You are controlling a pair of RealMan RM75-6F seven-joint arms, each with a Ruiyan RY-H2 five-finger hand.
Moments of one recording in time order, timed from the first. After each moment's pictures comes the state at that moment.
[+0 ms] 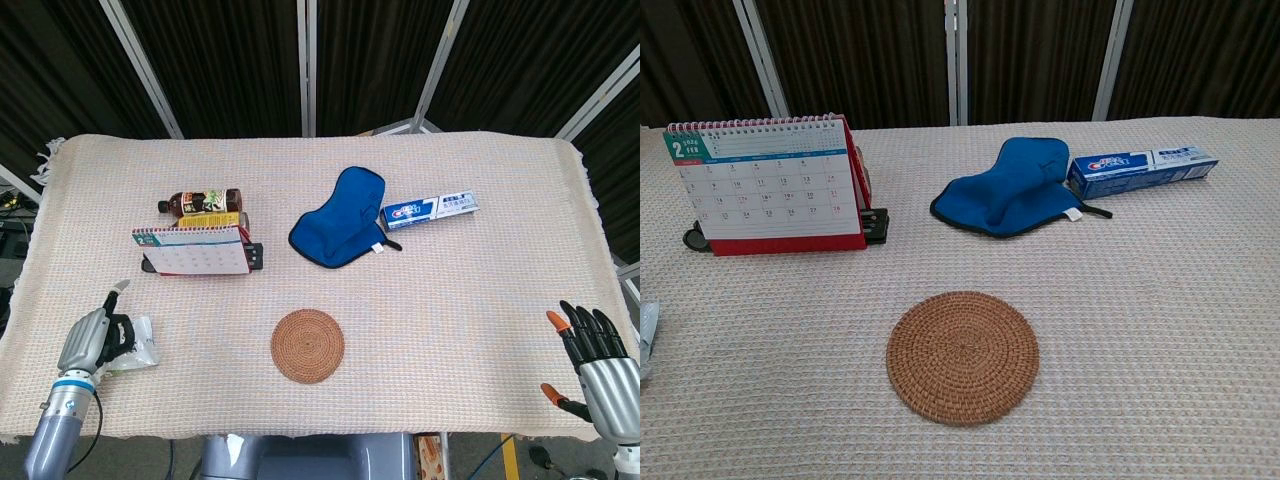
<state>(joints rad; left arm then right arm) -0.23 -1.26 -0.21 -1.96 0.91 1.15 0.18 0.00 -1.02 -0.02 -1.64 -1.74 1.65 0.01</state>
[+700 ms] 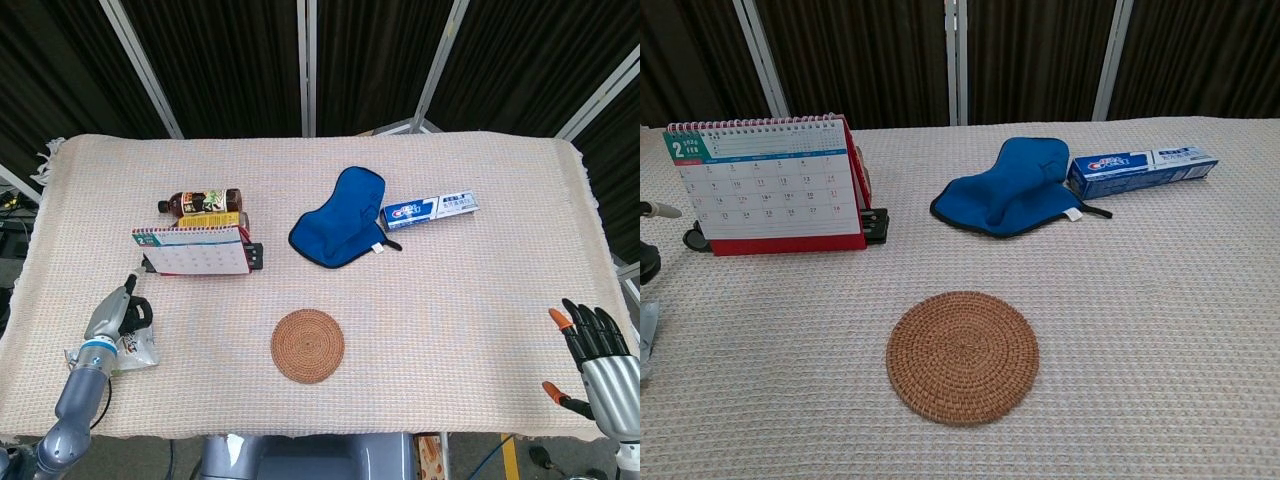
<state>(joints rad) -0.43 -1.33 -0.28 -1.79 0.55 1.01 0.22 0.00 -1.01 -0.01 -1.63 -1.73 1.64 0.03</state>
